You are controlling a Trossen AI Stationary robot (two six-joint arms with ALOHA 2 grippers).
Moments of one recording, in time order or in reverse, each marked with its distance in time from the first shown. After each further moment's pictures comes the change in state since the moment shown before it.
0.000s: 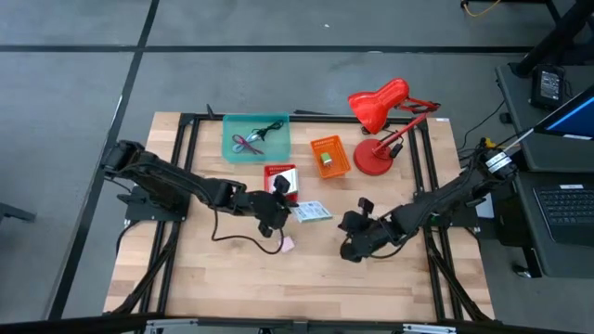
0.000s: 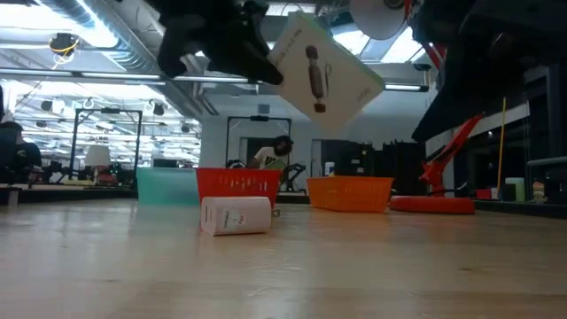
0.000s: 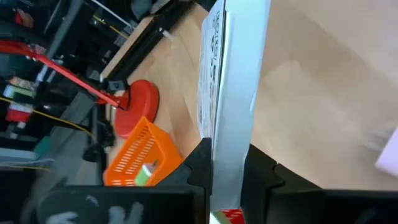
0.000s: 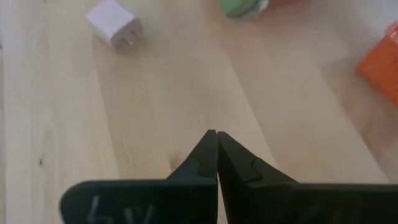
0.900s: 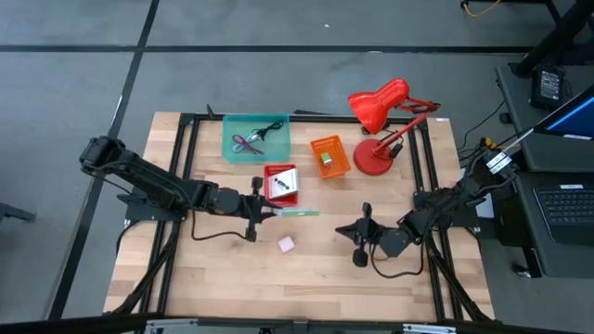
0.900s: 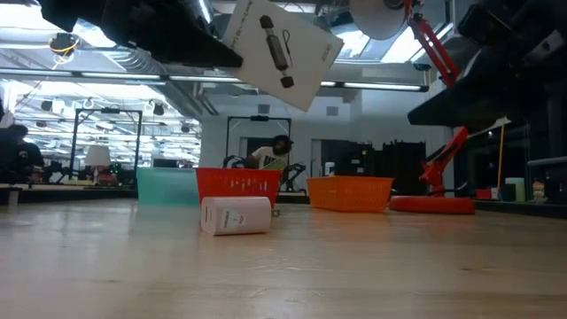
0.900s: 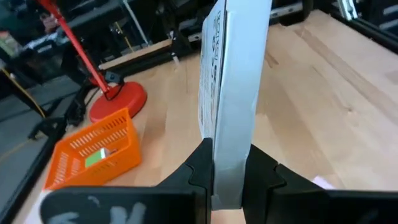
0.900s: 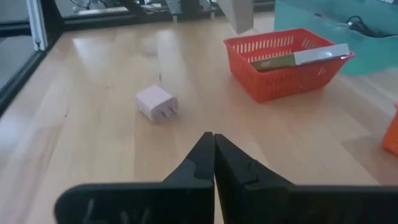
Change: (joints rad) left arm -0.042 -0.239 -0.362 0.372 0.049 -0.406; right arm 0.113 -0.002 -0.401 0.953 0.237 -0.286
